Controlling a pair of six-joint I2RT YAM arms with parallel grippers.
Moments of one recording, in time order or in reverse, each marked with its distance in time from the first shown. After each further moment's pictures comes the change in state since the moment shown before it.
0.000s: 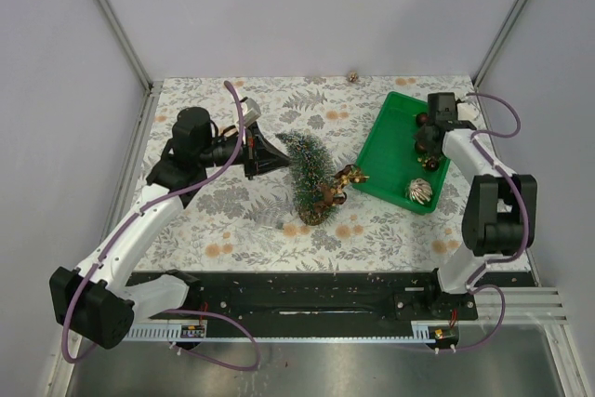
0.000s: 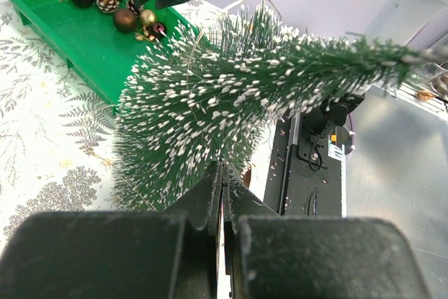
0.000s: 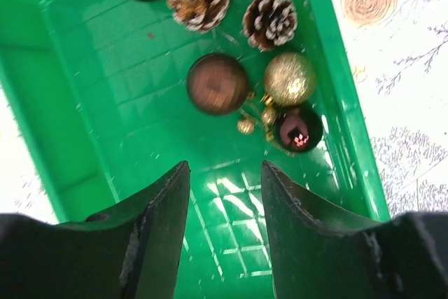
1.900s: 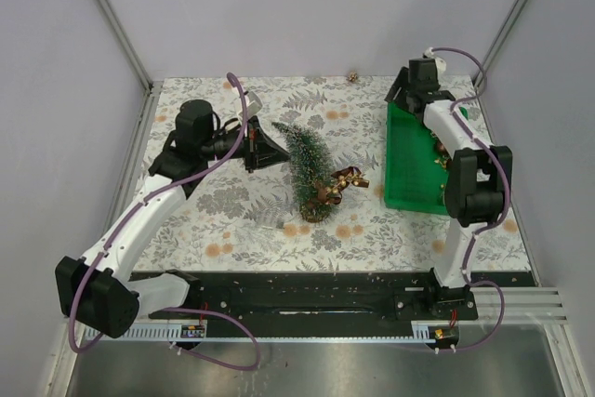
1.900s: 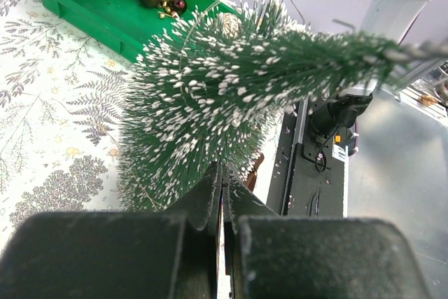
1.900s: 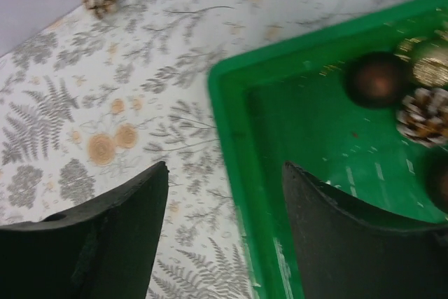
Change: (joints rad) left arm 0.027 0.067 0.051 -0.053 0.002 0.010; right arm 0.101 0.350 0.447 0.138 -0.151 -0.260
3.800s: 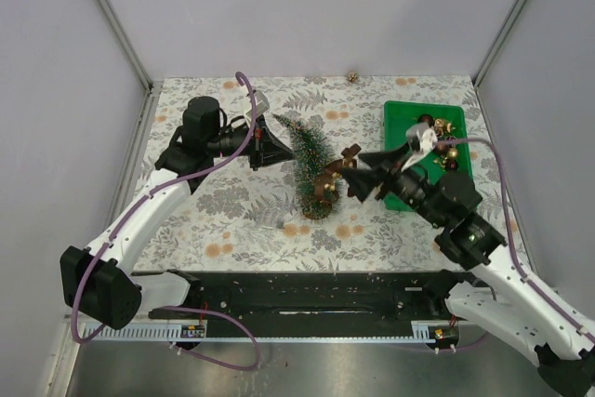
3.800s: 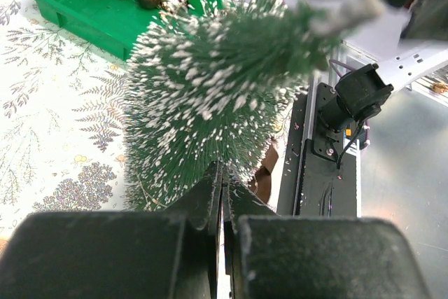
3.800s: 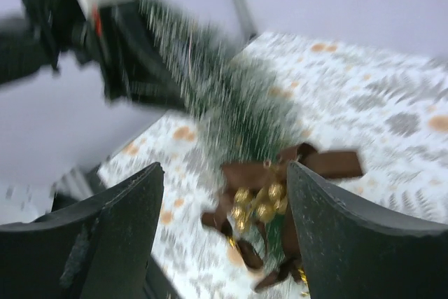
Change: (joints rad) left arm -0.022 0.044 0.026 -0.001 -0.001 0.063; right arm 0.572 -1.333 -0.989 0.391 -0.341 -0.125
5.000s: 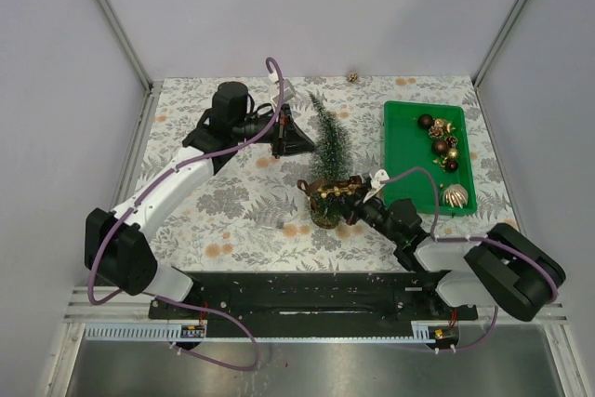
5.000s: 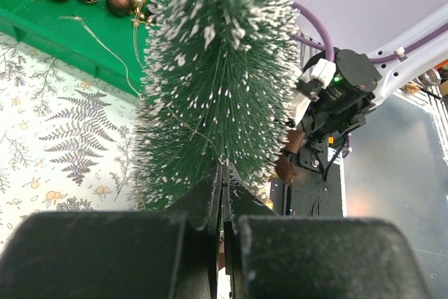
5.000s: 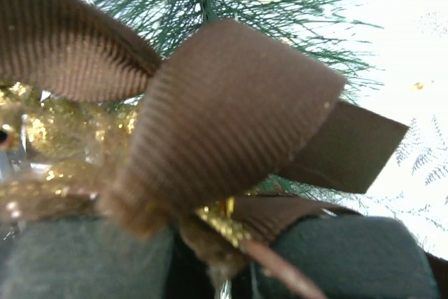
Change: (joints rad) left arm -0.093 0.217 0.158 0.054 0.014 -0.065; right arm -0.001 0.621 -0.496 1.027 0.013 -0.082
